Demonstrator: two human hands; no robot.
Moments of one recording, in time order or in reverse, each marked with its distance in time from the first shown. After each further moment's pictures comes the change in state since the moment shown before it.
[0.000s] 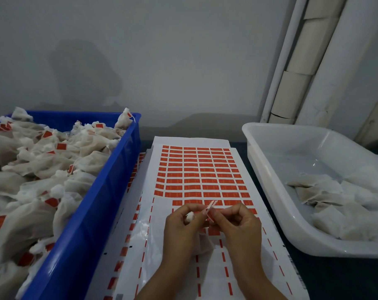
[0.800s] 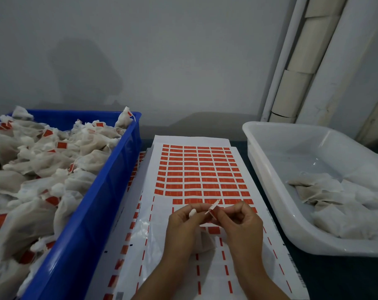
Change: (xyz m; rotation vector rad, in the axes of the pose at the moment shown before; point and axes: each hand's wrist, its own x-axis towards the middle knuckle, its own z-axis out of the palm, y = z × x) left_hand -0.001 0.006 0.000 -0.051 -0.046 -0.095; right_hand 0.001 0.001 -0.001 -0.003 0.040 -0.020
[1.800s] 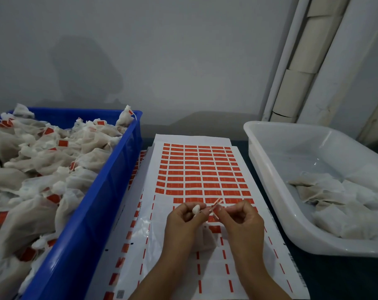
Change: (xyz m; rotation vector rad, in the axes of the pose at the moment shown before) left_hand 0.003 -0.004 -0.002 0.061 0.045 -0.044; right_hand 0.001 0.001 -0.001 0.005 0.001 -0.028
